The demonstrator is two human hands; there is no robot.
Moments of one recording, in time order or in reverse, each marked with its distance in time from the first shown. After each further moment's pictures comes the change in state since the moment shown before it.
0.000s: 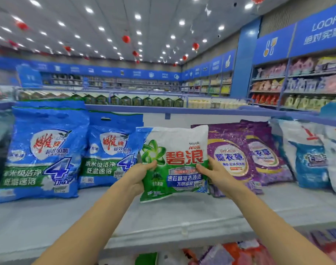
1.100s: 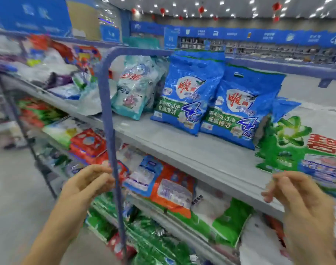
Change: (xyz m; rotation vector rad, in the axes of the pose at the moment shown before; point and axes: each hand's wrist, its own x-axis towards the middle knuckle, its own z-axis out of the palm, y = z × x) left_hand -0.302 -0.120 -0.217 0.153 0.756 0.695; right_hand -0.134 -0.003 0.147 0.284 -0.094 -0.465
